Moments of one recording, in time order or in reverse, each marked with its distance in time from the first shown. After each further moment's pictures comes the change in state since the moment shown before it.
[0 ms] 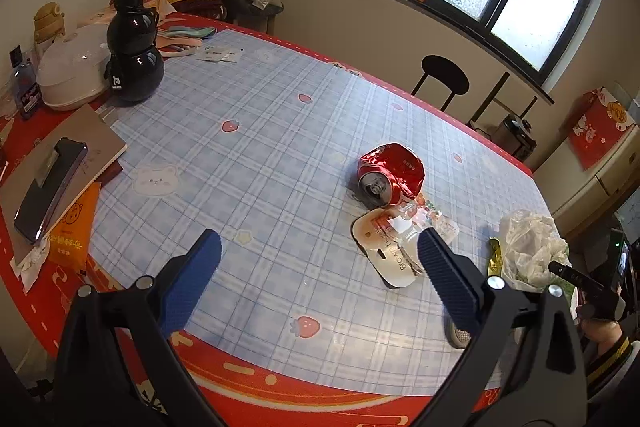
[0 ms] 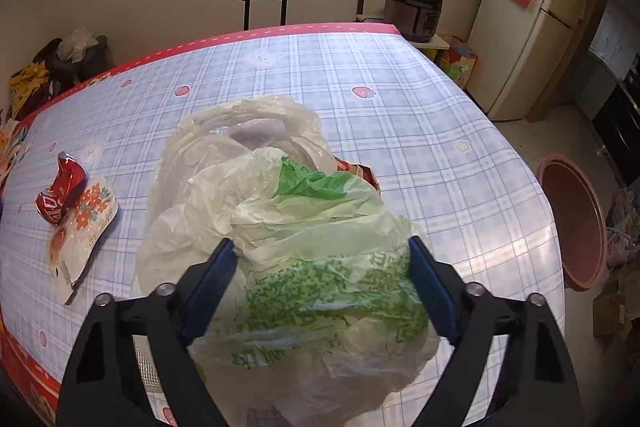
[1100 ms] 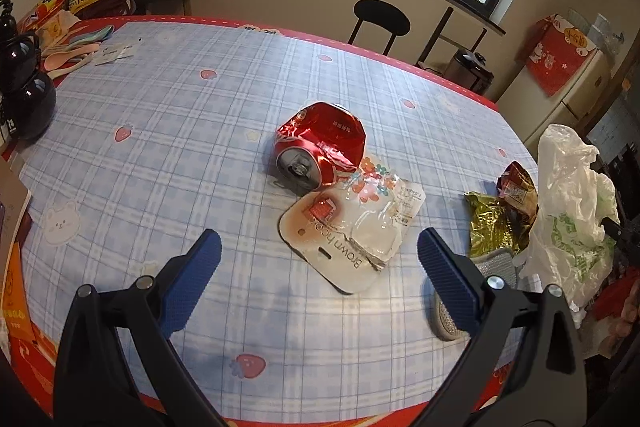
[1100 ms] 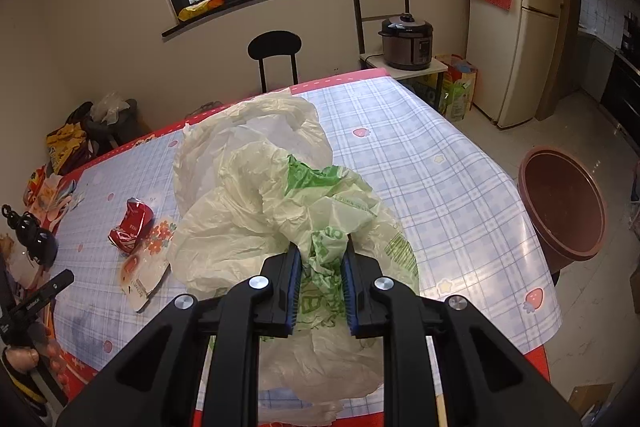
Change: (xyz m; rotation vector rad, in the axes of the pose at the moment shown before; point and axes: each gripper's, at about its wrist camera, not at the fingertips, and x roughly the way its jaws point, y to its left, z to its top) left arm 0.080 -0.064 0.009 0.218 0.138 -0.149; right arm -0.106 -0.021 -0.032 0.130 -0.163 0.135
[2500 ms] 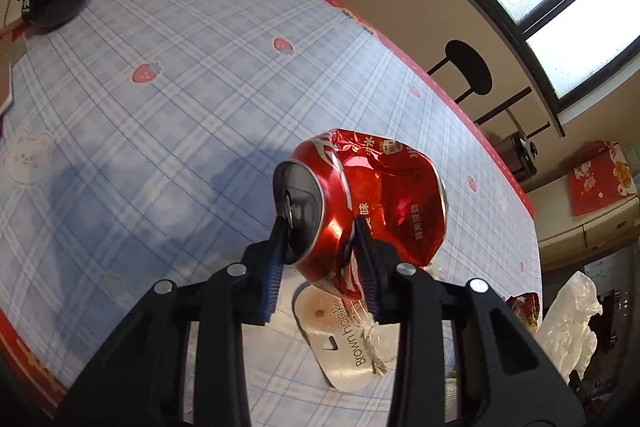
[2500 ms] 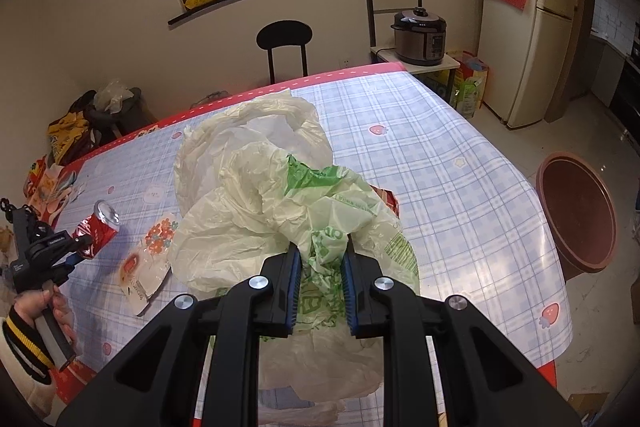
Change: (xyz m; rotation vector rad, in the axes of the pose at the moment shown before) left arm 0.058 0.066 0.032 -0.468 0.001 0.044; right arm 0.026 0.015 0.012 -0.036 0.032 0.022
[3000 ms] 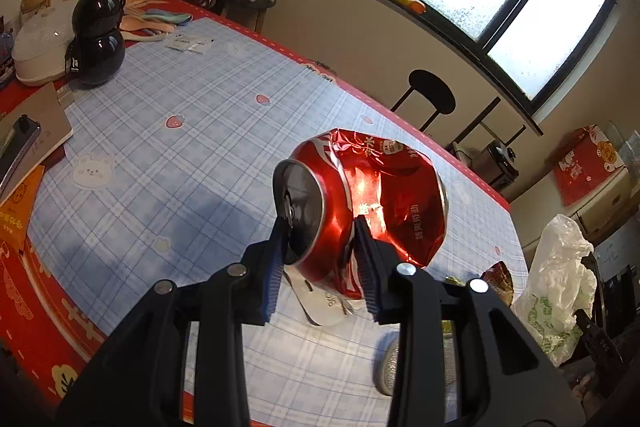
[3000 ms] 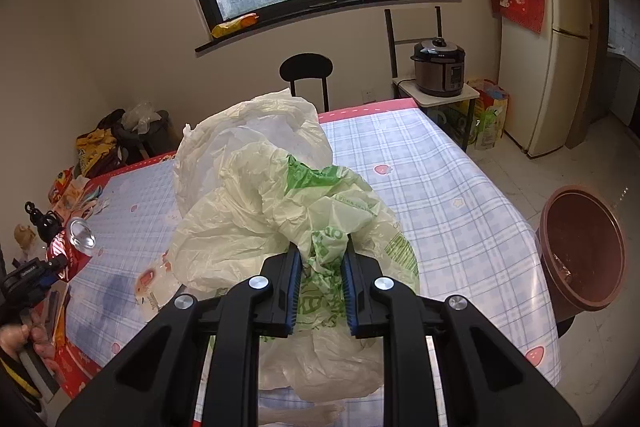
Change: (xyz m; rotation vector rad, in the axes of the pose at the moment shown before) left arm -0.114 -0.045 -0.062 0.116 -0.180 -0.008; right arm -0.027 -0.047 0.021 -0.024 -0.103 0.108
